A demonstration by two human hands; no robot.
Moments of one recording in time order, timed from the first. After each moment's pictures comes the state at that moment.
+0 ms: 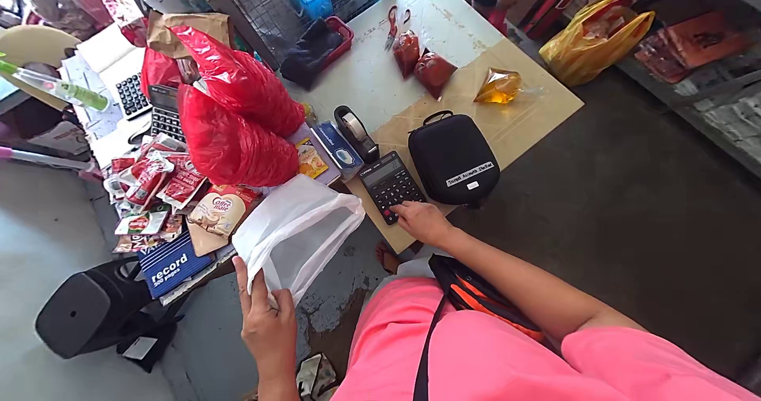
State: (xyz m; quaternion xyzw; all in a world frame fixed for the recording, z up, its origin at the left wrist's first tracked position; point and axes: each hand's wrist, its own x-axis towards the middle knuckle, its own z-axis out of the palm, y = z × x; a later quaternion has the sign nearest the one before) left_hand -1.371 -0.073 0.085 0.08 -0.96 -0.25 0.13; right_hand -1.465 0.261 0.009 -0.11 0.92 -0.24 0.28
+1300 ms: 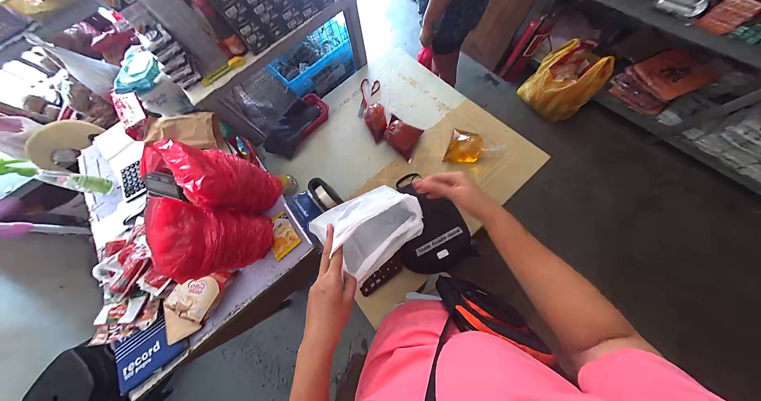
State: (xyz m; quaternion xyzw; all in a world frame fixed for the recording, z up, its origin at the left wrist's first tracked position) left_hand -1.520 0.136 0.108 -0.12 -0.93 -0.34 -0.06; right_hand -1.606 0.483 0.073 0.01 0.76 -0.64 0.11
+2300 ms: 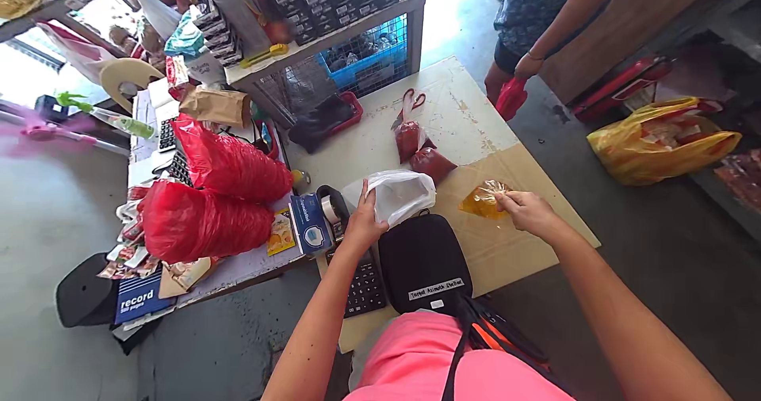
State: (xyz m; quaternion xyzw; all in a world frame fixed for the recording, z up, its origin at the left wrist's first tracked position) left_hand -1.712 0.250 0.042 0.04 -0.89 -0.39 -0.23; right_hand -1.724 0.622 0.069 0.09 0.90 -0.33 0.28
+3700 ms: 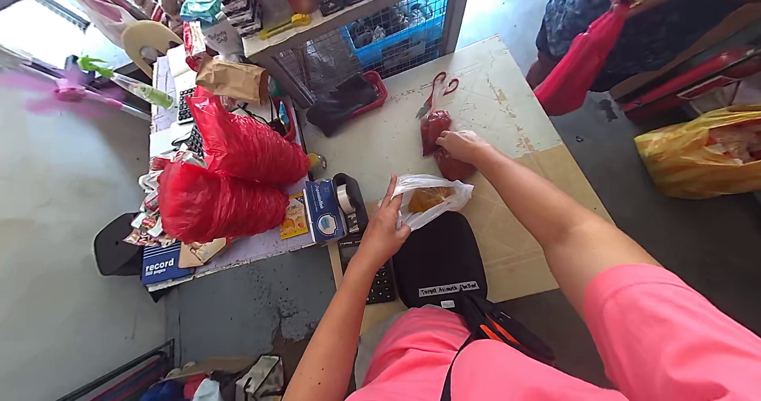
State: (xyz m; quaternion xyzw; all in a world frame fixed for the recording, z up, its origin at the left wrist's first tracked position) left_hand -1.697 0.254 0.053 -0.01 -0.87 -0.45 -0.18; right_hand -1.931 0.480 -0.037 -0.30 0.92 -0.04 0.26
